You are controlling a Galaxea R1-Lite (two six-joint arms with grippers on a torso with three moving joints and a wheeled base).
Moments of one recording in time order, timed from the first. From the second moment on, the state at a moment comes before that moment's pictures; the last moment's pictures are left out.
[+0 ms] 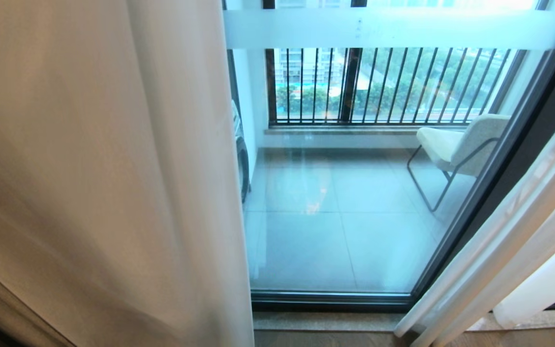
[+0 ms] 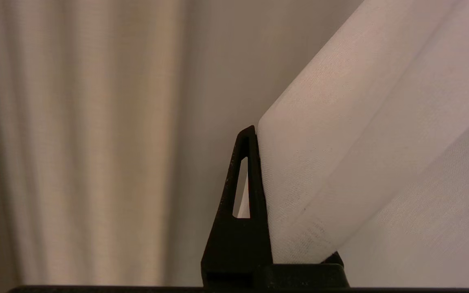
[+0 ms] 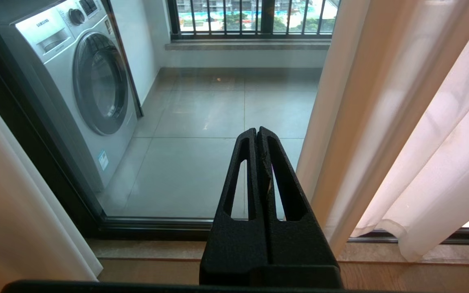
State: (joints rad) left arm 0.92 1.72 -1.07 -1.09 -0.32 -0.39; right arm -0.01 0.00 0.00 -0.07 -0.01 0.01
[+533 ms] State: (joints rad) left arm 1.15 1.98 -1.36 -1.09 -0.42 -0.44; right arm -0.01 0.00 0.00 -0.07 -0.01 0.01
